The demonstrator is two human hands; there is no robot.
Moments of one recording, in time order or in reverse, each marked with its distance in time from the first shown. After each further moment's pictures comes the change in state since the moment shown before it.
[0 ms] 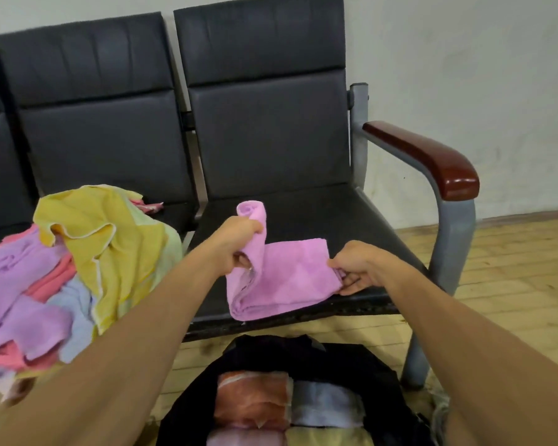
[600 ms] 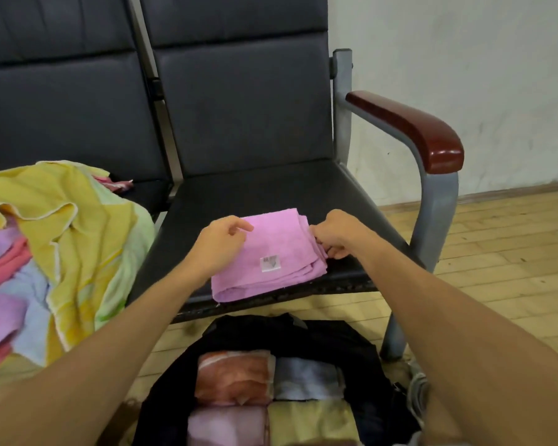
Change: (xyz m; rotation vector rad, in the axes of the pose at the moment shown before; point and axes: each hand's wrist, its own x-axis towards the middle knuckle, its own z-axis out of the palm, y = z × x) left_hand 0.008 -0.049 0.018 0.491 0.013 0.352; right_hand 0.016 0.004 -0.005 -0.231 0.234 -0.107
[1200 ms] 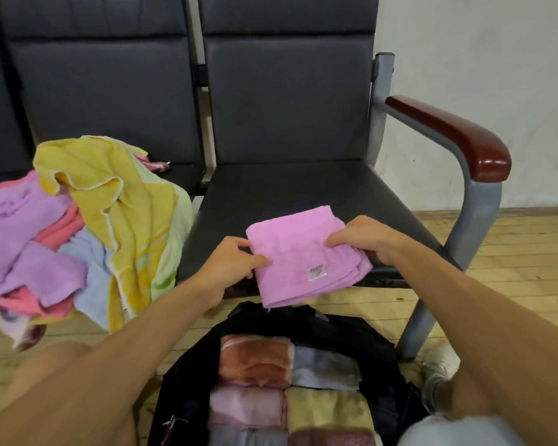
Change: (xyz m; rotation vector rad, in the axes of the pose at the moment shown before) left_hand -0.049 -0.055 -0.024 -0.439 -0.098 -0.270; right_hand -0.018 -0.019 0.021 0.177 -0.175 0.020
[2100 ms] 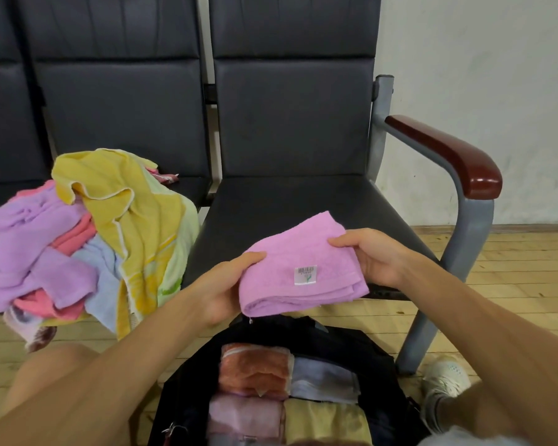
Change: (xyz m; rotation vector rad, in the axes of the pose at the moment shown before) left_hand -0.023 -0.003 -0.008 -0.611 -0.212 -0.268; right_hand -0.039 0.004 -0.006 0.647 -0.259 -0.034
